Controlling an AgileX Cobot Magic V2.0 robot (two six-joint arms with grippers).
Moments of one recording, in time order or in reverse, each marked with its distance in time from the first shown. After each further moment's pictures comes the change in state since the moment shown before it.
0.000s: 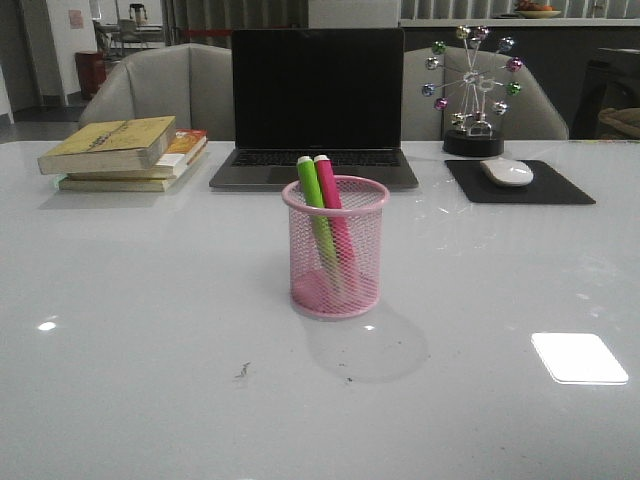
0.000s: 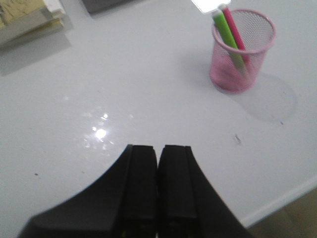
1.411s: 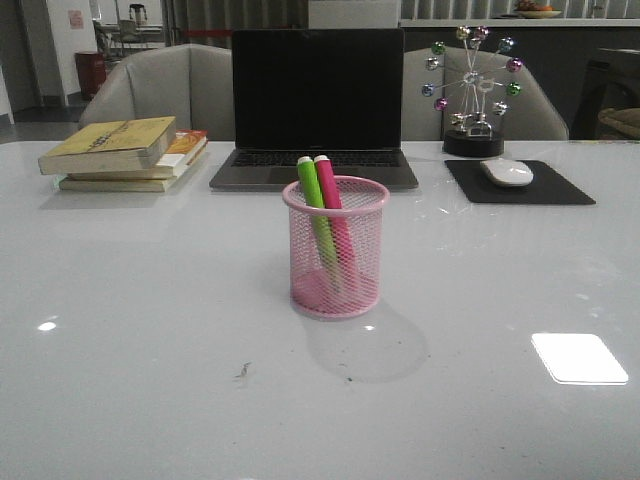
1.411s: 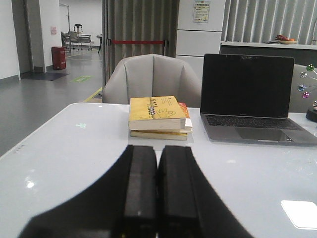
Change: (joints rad) left arm 0.412 -0.747 0.748 -0.139 -0.655 0.000; right arm 0.000 -0.002 0.000 0.000 0.007 0.000
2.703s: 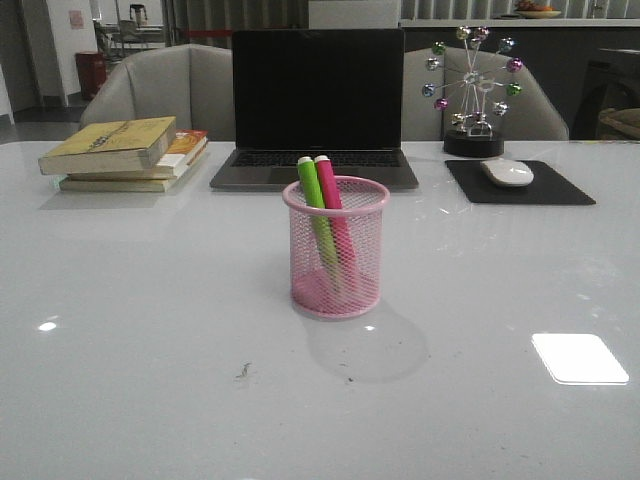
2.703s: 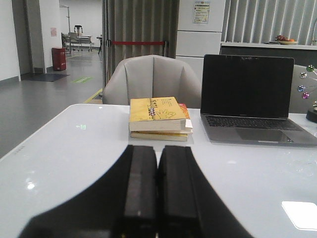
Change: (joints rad) left arm 0.000 0.000 0.000 0.000 -0.004 0.000; right arm -0.557 -0.437 0.630 0.092 -0.779 0.001
